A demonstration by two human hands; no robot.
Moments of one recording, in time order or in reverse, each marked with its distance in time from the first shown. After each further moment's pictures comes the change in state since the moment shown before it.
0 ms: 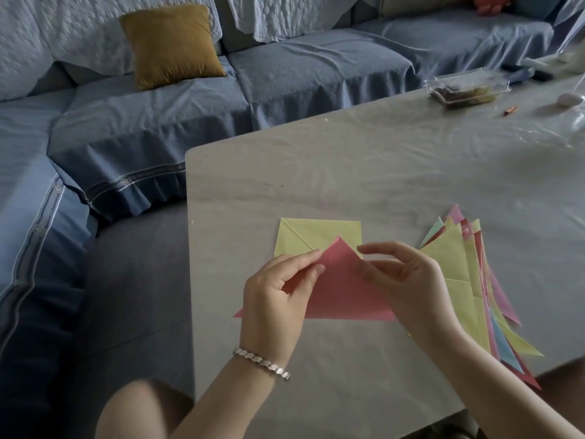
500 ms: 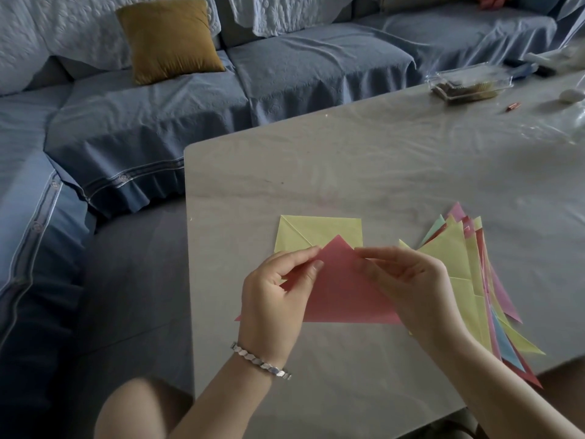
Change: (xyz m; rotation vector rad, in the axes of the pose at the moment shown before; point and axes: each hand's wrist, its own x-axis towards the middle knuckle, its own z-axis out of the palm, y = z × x) left_hand 0.002 0.004 -0.003 -0.130 -0.051 -0.180; right_hand -0.003 -0.006 0.000 -0.014 -0.010 -0.078
